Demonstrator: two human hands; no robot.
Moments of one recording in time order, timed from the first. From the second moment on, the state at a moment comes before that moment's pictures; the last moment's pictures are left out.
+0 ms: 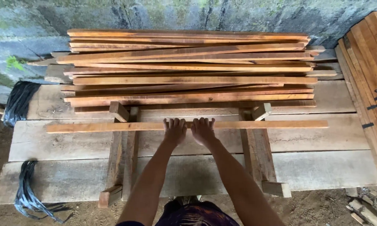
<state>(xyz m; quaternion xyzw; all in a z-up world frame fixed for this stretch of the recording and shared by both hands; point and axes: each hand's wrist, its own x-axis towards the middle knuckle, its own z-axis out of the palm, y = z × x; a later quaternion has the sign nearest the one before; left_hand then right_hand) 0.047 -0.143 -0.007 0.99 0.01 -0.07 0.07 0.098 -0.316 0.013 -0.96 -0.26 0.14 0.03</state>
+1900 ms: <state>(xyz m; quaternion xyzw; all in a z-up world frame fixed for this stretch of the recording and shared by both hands) 0.112 0.003 0.033 0.98 0.10 -0.12 0.09 0.199 -0.459 0.063 -0.97 -0.23 -0.04 -0.01</state>
